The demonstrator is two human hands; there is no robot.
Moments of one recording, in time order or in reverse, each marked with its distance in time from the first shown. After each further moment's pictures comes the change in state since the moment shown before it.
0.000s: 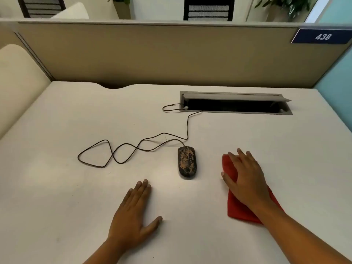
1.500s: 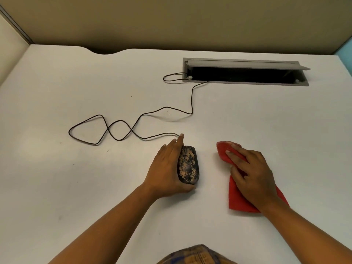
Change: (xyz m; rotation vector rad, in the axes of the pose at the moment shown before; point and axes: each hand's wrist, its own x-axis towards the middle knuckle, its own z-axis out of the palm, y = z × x) left_hand 0.087 0.056 -0.007 -0.296 -0.087 0.064; right_hand -0.045 -0.015 0.009 0.281 0.206 -0.225
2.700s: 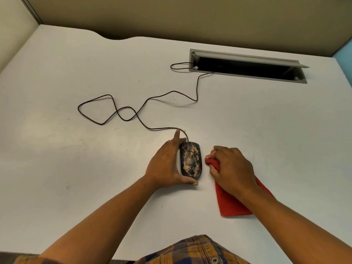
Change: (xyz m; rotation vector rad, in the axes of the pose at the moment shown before) left_hand -0.041 -0.010 0.016 -0.119 -0.002 0.004; right_hand -0.016 -0.054 0.020 -0.289 -0.334 0.091
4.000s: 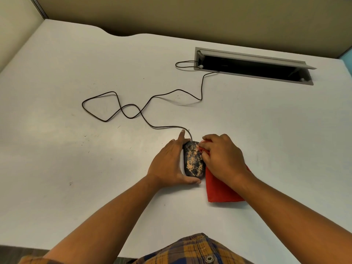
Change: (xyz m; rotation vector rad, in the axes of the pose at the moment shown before) left_hand -0.002 -0.003 0.001 0.001 0.042 0.059; right_hand 0.038 -0.040 -0.019 0.050 -0.048 -0.061
